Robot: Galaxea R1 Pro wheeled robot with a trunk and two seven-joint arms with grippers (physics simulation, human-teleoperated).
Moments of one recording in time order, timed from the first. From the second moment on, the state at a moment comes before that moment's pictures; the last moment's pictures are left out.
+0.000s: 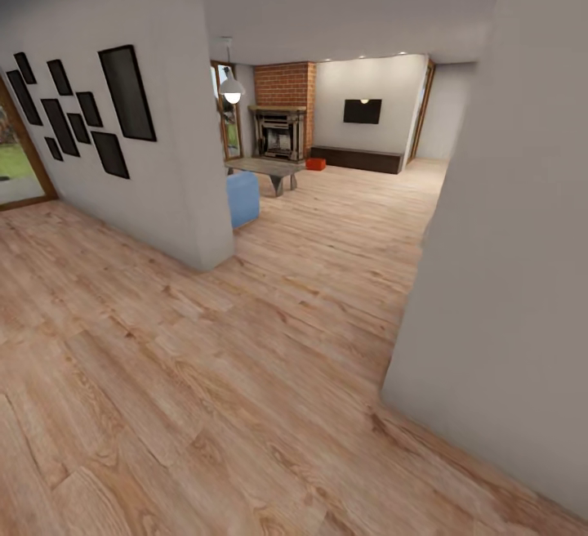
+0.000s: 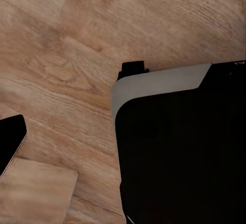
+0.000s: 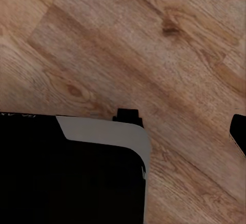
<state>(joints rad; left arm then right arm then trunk) -0.28 -0.01 -0.35 0.03 0.23 0.01 0.06 -0.27 -0.06 -0.57 0.05 0.62 -0.22 0.05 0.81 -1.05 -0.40</state>
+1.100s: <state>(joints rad) -0.28 -0.01 -0.35 0.03 0.23 0.01 0.06 -0.27 -0.06 -0.57 0.05 0.62 -0.22 0.05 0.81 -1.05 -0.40</state>
